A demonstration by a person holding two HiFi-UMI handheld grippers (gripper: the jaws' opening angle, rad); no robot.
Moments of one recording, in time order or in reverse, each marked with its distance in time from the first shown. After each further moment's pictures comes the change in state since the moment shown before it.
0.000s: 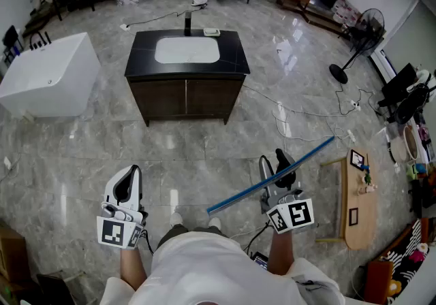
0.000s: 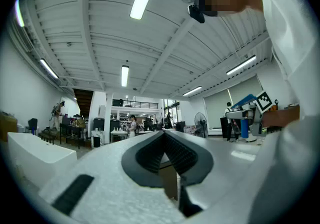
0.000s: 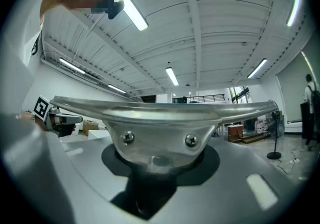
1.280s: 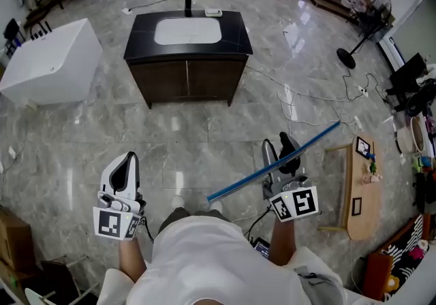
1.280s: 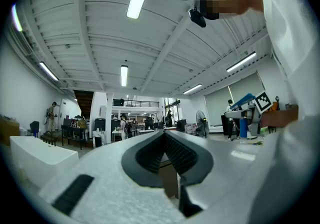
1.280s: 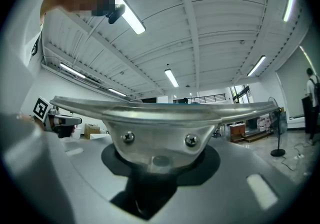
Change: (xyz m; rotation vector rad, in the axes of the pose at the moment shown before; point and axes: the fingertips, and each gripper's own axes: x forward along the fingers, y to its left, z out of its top) left arm 0.010 -0.025 0.000 0.033 0.018 0.025; right arm -0.002 -0.027 -0.003 0.030 -0.036 0.030
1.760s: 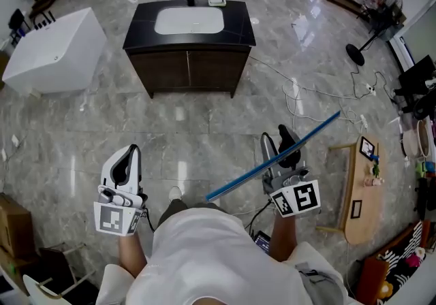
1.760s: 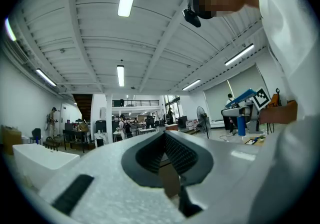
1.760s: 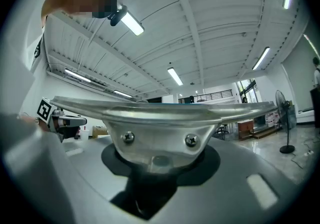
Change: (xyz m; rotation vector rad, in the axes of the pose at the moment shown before) left arm 0.034 -0.042 -0.004 0.050 0.032 0.014; right arm 0.007 -0.038 -0.014 0.034 0.011 0.085
